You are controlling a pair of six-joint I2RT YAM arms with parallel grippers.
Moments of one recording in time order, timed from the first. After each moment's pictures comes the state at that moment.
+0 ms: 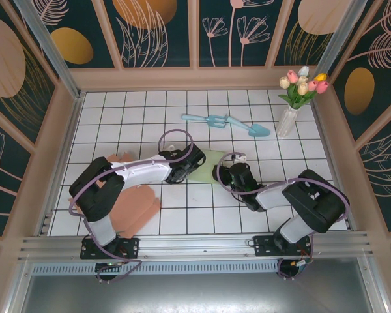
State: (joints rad) left arm -0.86 1.78 1.09 -0.52 -0.36 -1.42; right arm 0.73 1.53 0.32 0.67 0.18 0.74
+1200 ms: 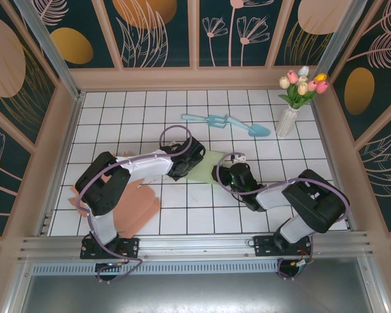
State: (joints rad) left arm -0.81 1.85 1.14 -0.42 -0.24 -1.44; right arm 0.73 1.53 0.32 0.67 0.16 0.72
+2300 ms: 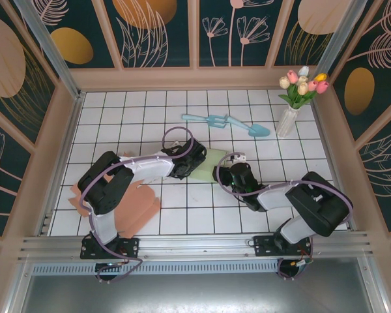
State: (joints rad) left arm -0.81 1.87 1.11 -0.30 -0.22 -1.44; right arm 0.73 1.48 0.32 0.62 0.18 0.65
